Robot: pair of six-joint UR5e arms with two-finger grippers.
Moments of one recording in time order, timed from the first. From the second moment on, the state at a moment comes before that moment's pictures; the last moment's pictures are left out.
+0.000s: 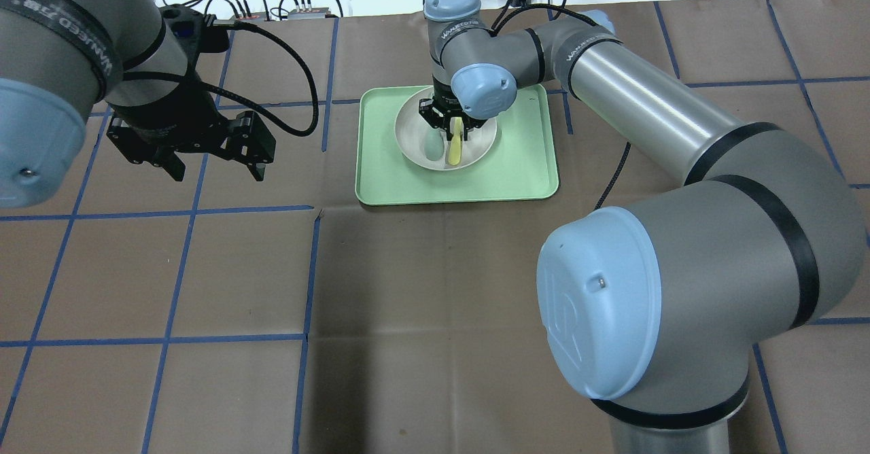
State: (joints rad) left arm -1.59 -1.47 -1.69 -1.56 1.65 -0.02; right arm 1.87 -0.75 1.18 -1.98 -1.57 0.36
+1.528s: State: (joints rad) left arm -1.58 -1.46 -1.69 -1.56 1.62 -0.02; right arm 1.81 -0.86 1.19 -1.83 -1.58 0.33
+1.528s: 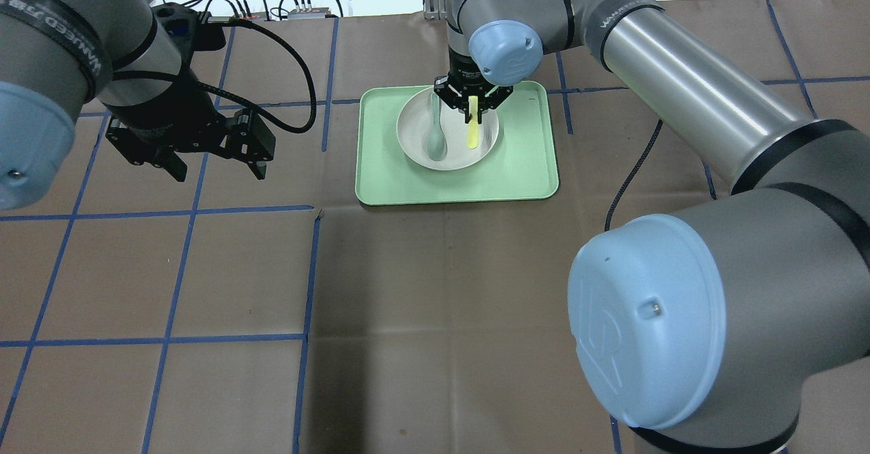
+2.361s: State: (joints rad) left arm -1.58 -1.46 -1.69 -1.56 1.61 -0.02; right arm 1.68 -0.92 1.45 -2.05 -1.57 0.19
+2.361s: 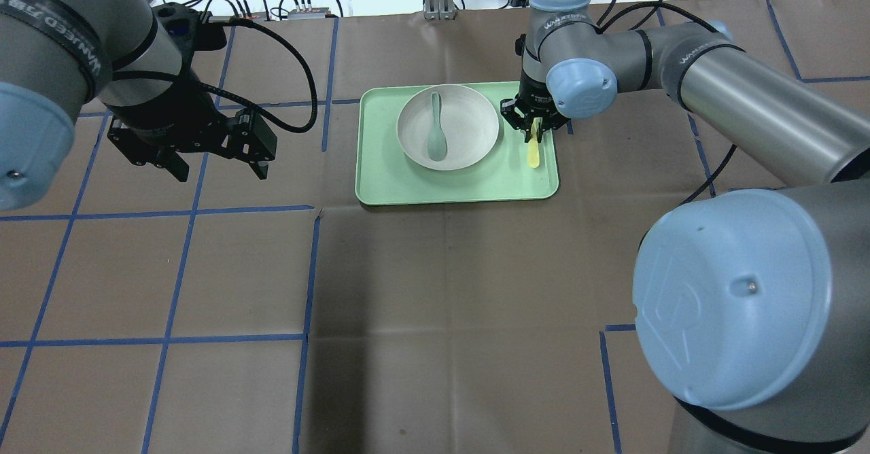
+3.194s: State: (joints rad) left arm -1.58 -1.46 -1.69 -1.56 1.62 -0.02; right arm 1.68 -0.93 1.44 -2.07 -1.56 0.18
